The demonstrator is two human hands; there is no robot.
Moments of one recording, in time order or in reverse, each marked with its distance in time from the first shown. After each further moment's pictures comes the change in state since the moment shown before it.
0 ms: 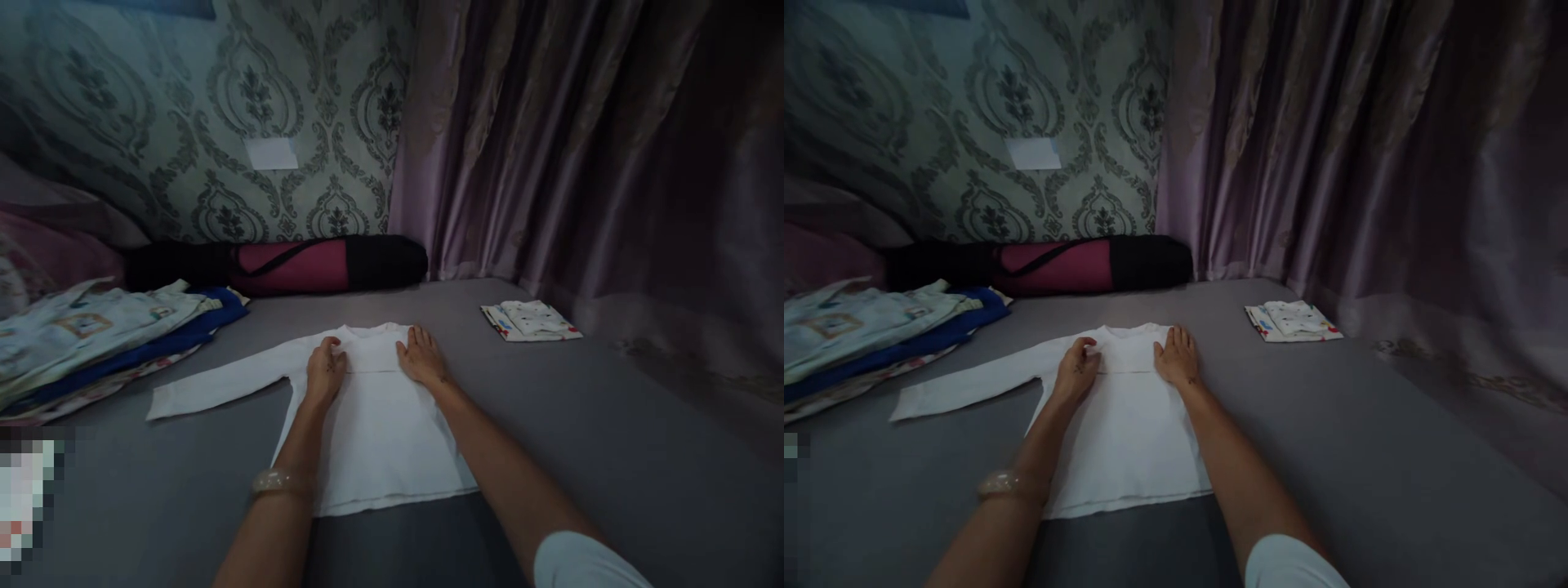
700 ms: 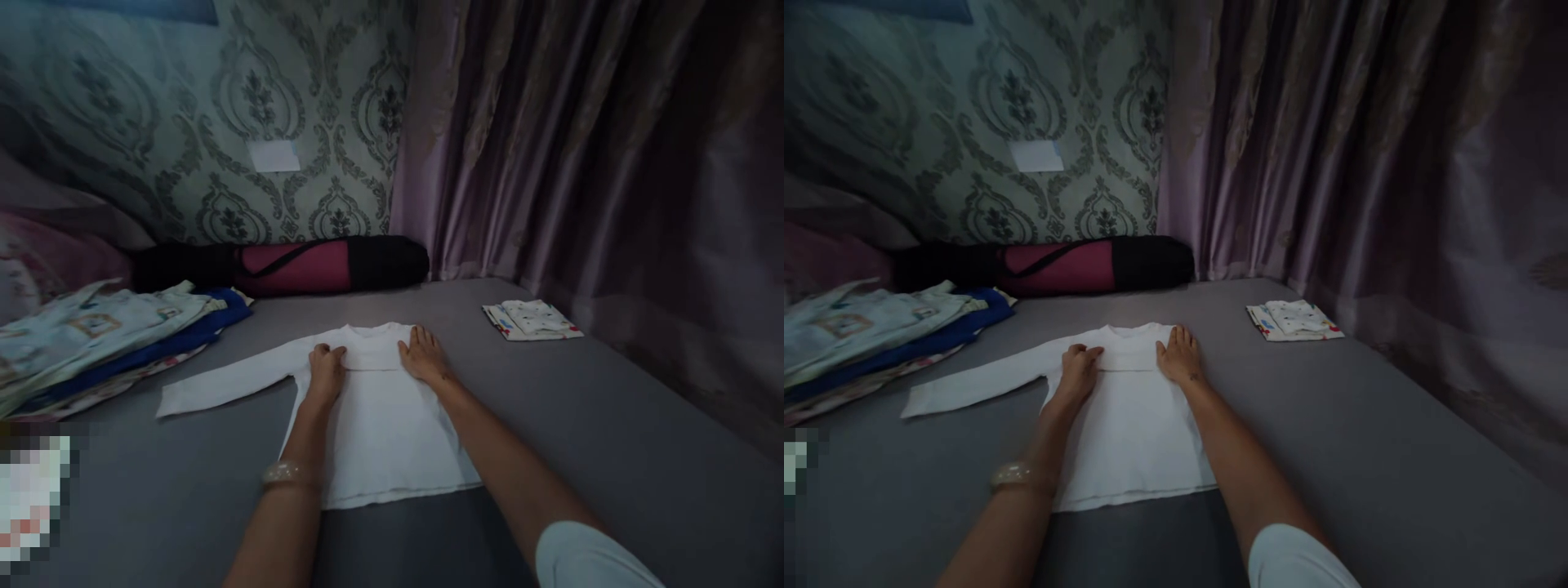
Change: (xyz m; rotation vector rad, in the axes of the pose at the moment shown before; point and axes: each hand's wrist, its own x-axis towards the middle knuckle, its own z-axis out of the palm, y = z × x) left_hand -0.001 -0.006 0.000 0.179 -0.007 0.083; right_hand 0.004 0.001 0.002 -0.023 -0.055 0.025
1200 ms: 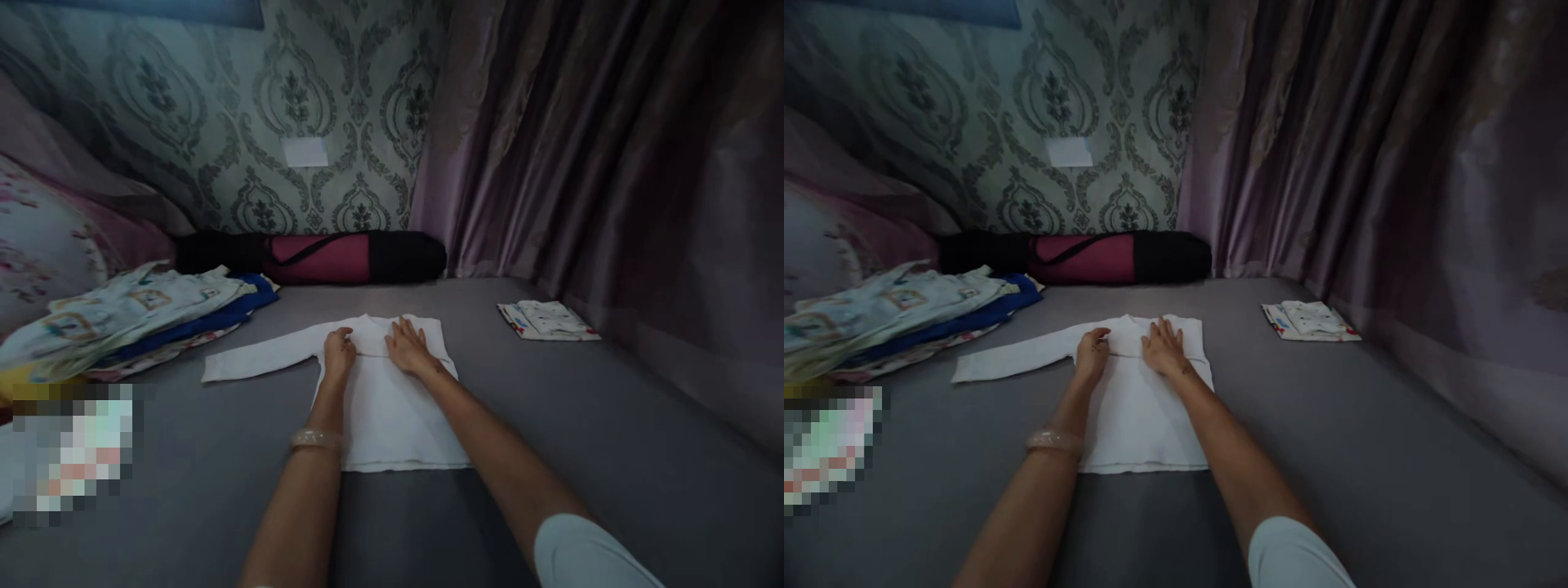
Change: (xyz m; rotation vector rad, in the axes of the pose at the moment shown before) left_hand 0.003 -0.005 -0.016 -0.261 0.046 -0.208; right_hand -0.020 -0.067 -0.017 0.132 -0.081 -0.169
